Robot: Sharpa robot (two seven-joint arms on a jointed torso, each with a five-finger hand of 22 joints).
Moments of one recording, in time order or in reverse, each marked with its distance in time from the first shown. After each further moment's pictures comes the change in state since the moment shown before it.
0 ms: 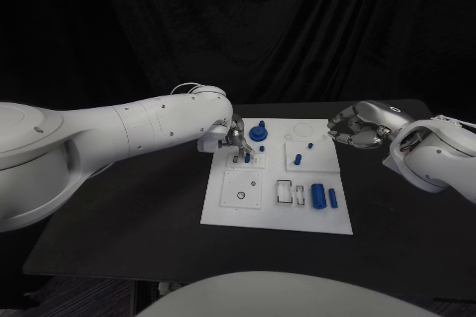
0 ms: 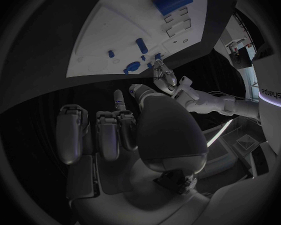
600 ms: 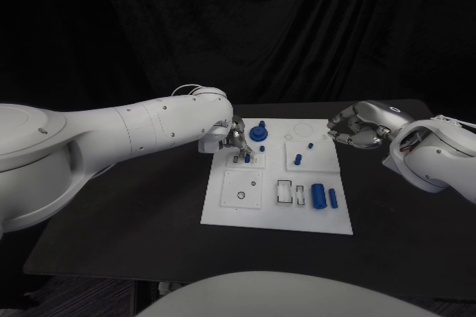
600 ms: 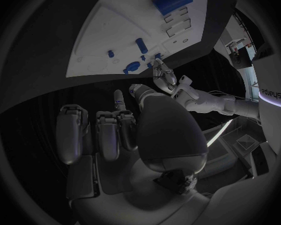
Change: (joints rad) left arm -0.007 0.007 0.000 -0.014 0.000 0.003 0.009; left_hand 0.022 -0.002 0.032 -0.009 0.118 0.000 0.000 -0.034 -0.038 -0.004 0.004 0.000 0.000 0.000 0.000 0.000 0.000 0.000 -0.004 0.004 -0.012 0.000; right arm 0.000 0.003 0.000 -0.001 0.000 0.001 -0.001; right_hand 0.000 0.000 0.000 0.000 0.000 0.000 0.000 0.000 -0.001 0.000 0.000 0.000 0.000 0.000 0.000 0.000 0.000 0.000 0.000 0.000 0.000 0.000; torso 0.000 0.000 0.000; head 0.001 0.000
